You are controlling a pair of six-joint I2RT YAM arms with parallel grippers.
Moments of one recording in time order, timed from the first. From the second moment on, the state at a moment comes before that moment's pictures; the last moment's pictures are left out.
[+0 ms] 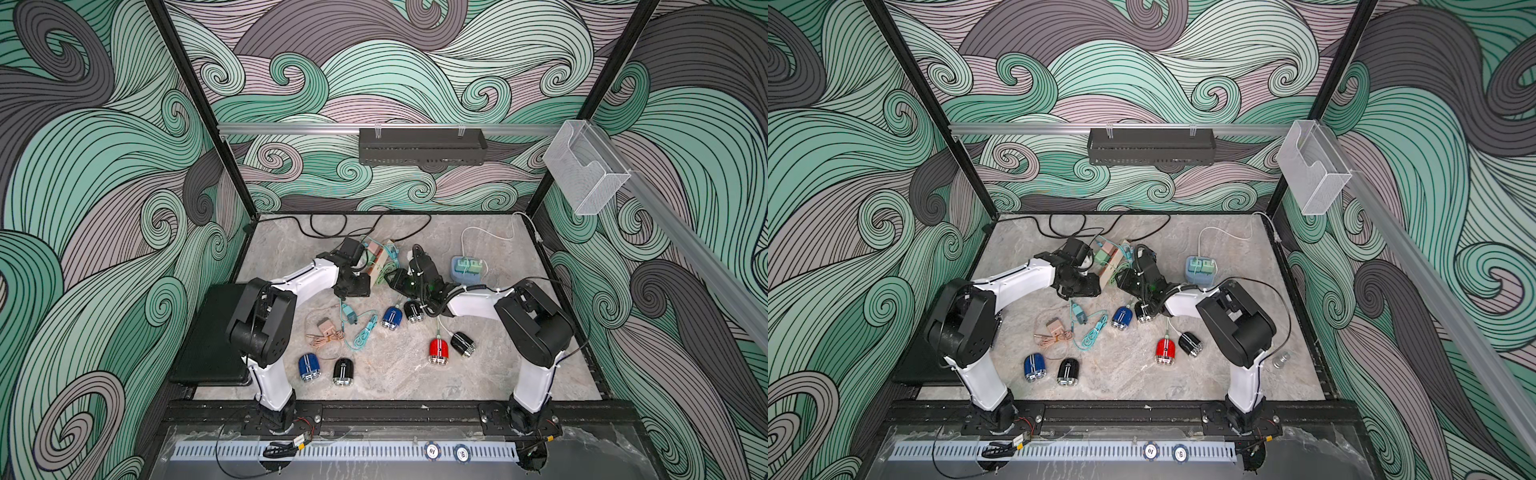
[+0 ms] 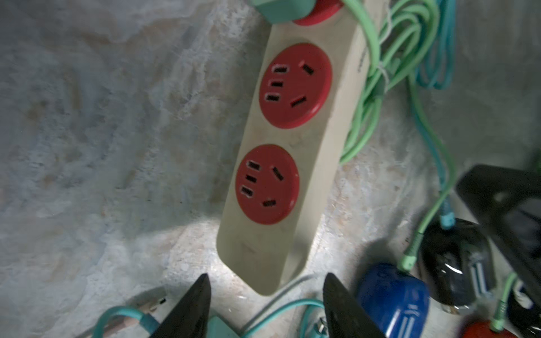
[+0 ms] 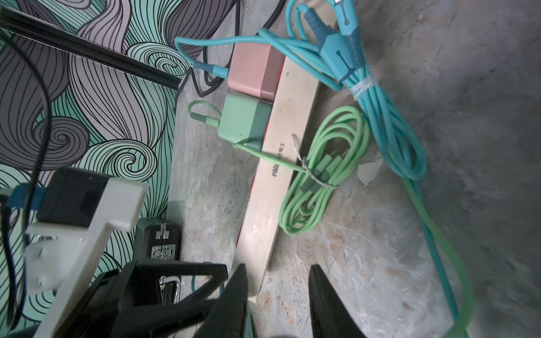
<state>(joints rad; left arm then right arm) -0.43 1.79 1.20 -0.64 0.08 -0.35 0.68 1.85 0.96 0.31 -0.11 0.97</state>
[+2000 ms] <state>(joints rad) -0.74 1.83 1.28 -0.70 -0.07 -0.51 0.65 0.93 0.45 -0.26 -0.13 0.62</state>
